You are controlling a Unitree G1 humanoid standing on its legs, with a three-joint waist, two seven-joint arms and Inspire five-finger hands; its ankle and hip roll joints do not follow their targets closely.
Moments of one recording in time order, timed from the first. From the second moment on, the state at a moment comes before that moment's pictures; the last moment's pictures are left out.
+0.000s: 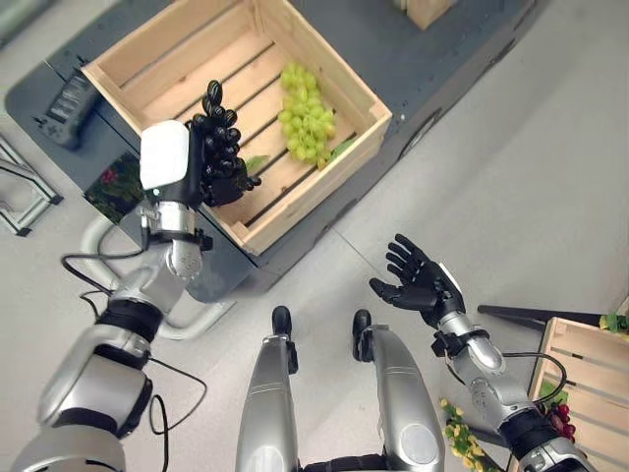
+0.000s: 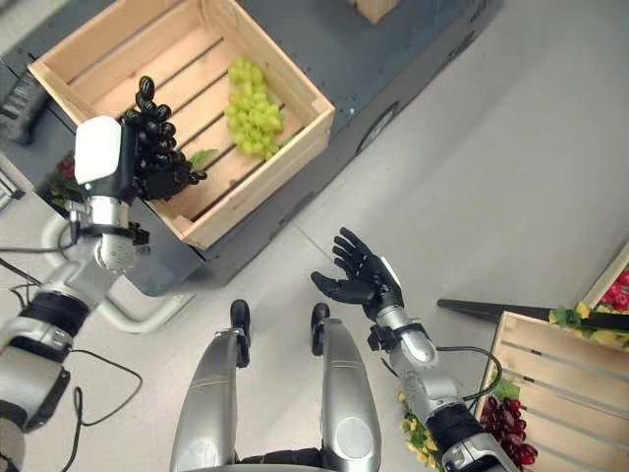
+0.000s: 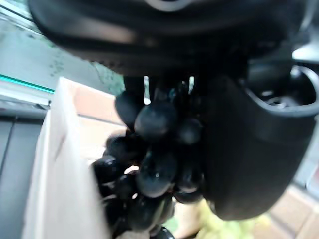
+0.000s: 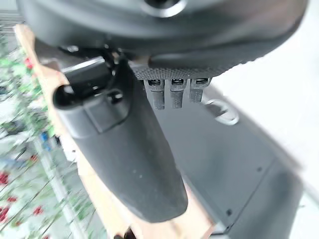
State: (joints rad) left arm -0.73 0.71 -0.42 0.75 0.32 -0.28 0.68; right arm -0.19 -0.41 0.37 0.34 0.71 -0.28 0.11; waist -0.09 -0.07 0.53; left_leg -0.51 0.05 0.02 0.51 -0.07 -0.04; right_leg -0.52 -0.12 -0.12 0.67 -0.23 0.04
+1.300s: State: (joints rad) left arm -0.47 0.60 -0.32 0.31 -0.11 -0.33 0.22; right arm -0.32 -0.50 0.36 0.02 0.55 -0.05 0.19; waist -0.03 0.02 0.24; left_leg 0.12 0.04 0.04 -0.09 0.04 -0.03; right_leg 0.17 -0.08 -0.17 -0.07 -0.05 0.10
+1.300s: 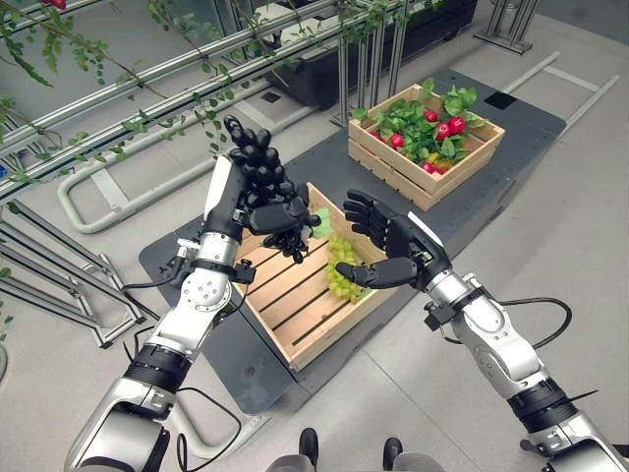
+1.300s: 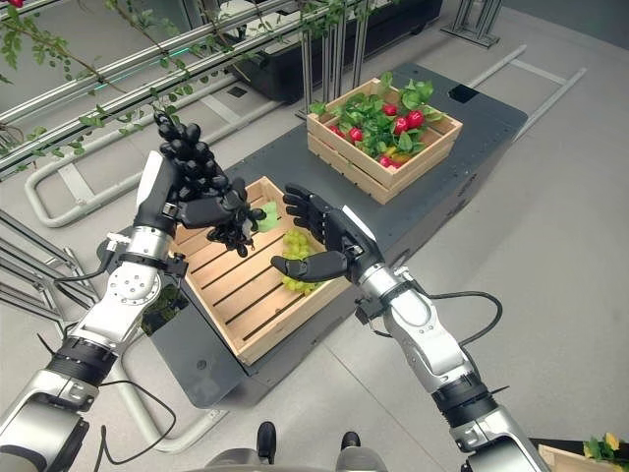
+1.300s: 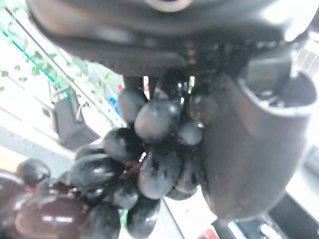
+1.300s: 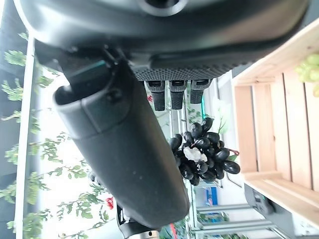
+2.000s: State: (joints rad) left arm -0.48 0.60 -0.39 0.21 -0.29 -0.35 -0.09; right arm -0.32 -0.41 0.40 0.04 0.79 0.09 0.22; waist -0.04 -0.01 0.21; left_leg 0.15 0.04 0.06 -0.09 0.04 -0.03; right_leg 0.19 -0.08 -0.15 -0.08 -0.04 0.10
